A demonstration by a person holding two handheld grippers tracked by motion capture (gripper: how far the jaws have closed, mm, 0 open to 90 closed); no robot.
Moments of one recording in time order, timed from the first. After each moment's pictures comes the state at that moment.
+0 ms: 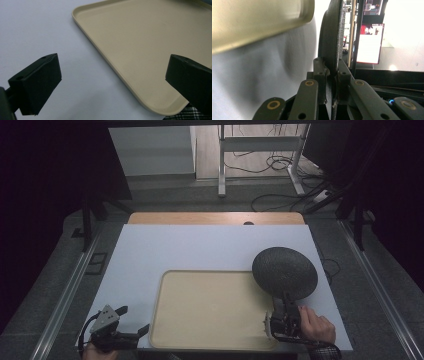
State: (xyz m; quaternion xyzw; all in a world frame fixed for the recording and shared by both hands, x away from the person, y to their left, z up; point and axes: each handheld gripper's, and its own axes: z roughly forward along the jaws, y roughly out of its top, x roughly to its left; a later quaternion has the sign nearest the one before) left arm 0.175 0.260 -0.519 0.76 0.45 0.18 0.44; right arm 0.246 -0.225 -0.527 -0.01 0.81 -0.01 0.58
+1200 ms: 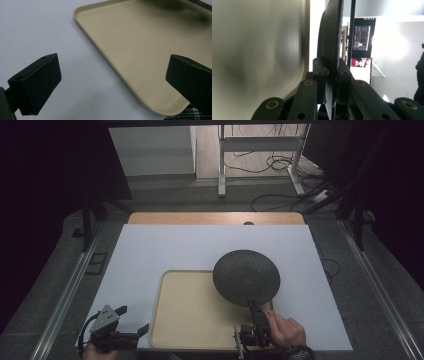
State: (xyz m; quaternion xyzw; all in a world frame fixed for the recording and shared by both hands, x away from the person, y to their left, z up) left arm 0.175 0.260 -0.519 0.75 0.45 0.19 0.44; right arm 0.213 -0.147 -0.520 -0.10 0.80 0.06 0.59
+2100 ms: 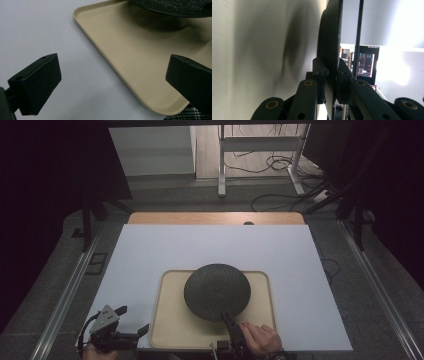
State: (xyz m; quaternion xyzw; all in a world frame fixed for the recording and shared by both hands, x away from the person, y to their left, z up) left arm 0.174 0.260 -0.519 0.76 0.45 0.19 0.44; right arm 0.188 -0.097 -0.543 -0.18 0.80 0.11 0.56
